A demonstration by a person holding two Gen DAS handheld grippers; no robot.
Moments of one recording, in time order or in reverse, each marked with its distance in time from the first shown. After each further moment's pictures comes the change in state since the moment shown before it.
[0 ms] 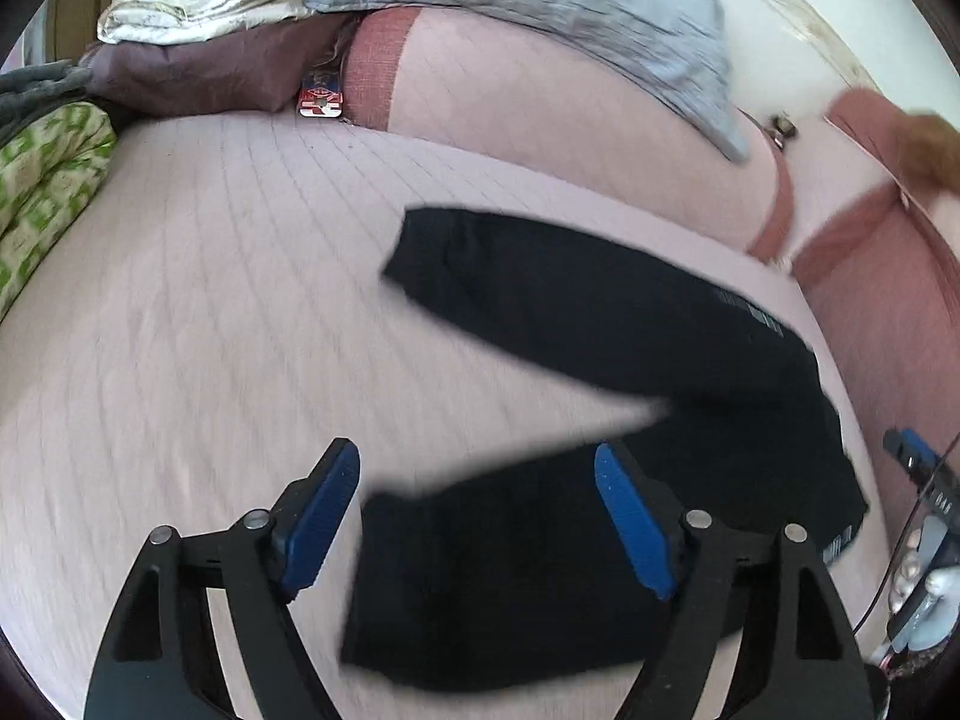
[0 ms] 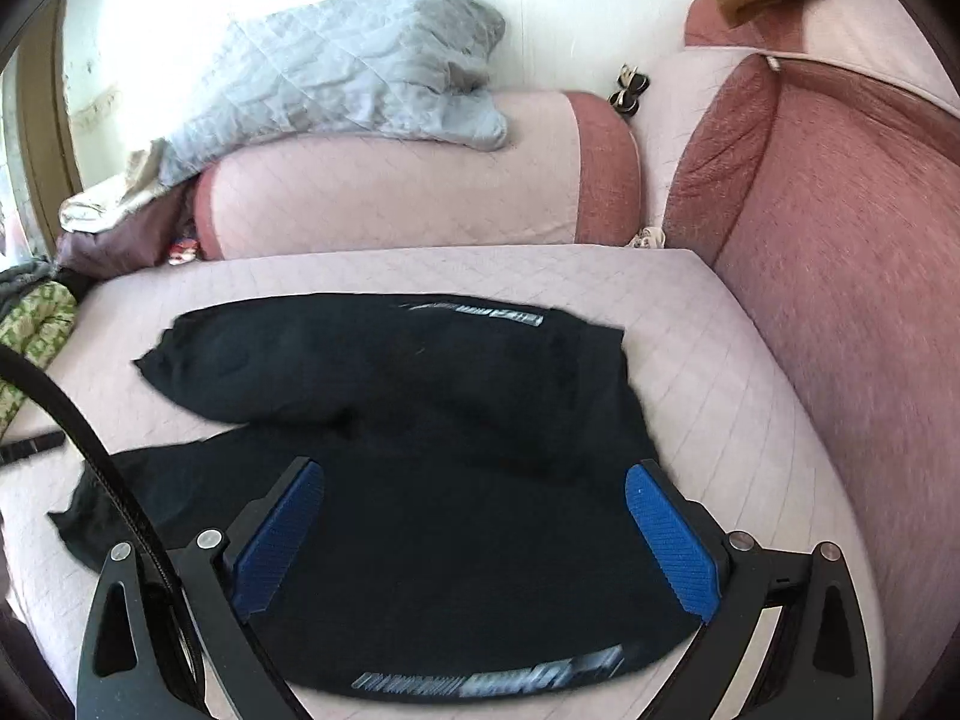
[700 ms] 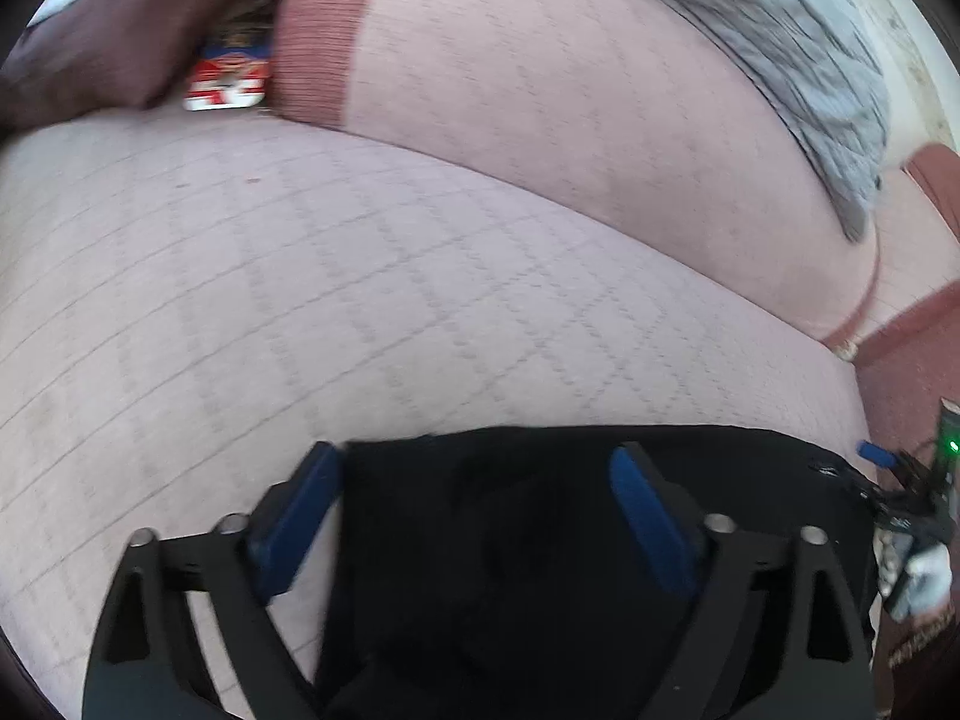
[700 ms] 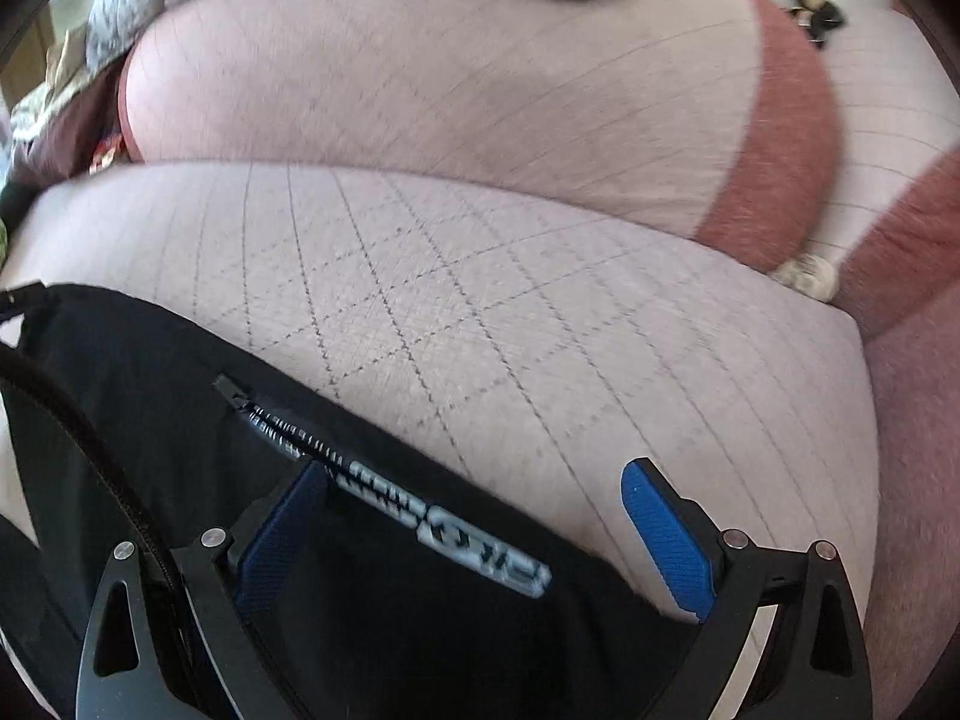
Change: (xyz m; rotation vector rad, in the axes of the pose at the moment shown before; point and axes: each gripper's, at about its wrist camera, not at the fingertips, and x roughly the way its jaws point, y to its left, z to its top) left arm 0.200 0.027 0.150 -0.048 0.134 -0.047; right arm 0.257 -0.022 0.131 -0.226 0.312 0.090
